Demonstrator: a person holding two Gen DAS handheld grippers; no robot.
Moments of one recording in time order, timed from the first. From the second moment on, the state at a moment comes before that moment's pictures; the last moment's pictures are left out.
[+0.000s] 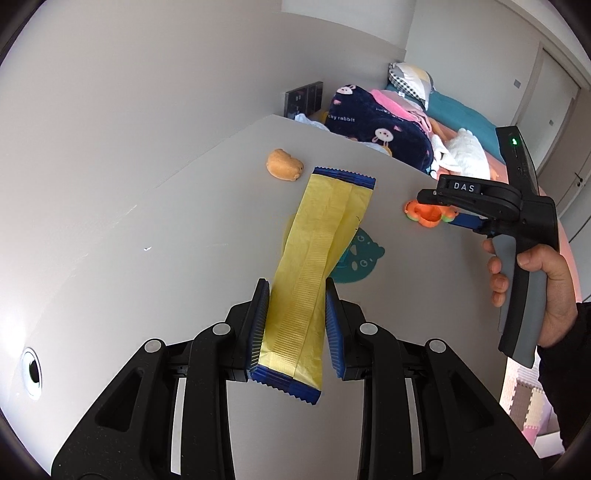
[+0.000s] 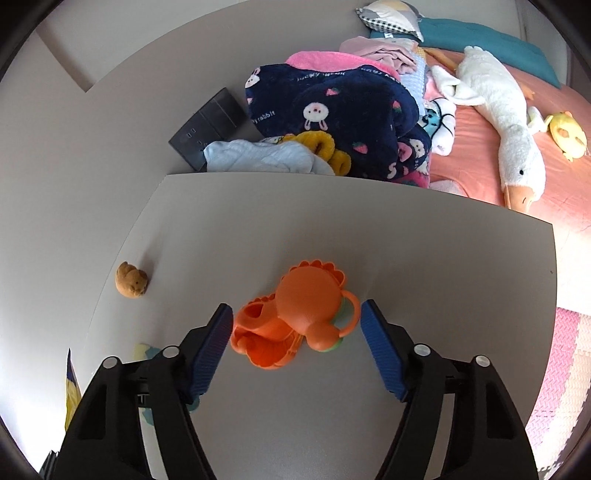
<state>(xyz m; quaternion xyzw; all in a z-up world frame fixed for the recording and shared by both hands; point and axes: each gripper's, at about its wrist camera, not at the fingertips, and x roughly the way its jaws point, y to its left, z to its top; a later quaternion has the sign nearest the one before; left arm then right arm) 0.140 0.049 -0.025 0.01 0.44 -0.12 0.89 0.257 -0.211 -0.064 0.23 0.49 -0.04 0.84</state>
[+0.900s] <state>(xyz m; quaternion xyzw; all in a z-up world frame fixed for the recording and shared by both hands) 0.113 0.003 -0.003 0.00 0.43 -0.17 0.89 0.180 -0.235 -0.010 0.17 0.48 0.00 0.86</state>
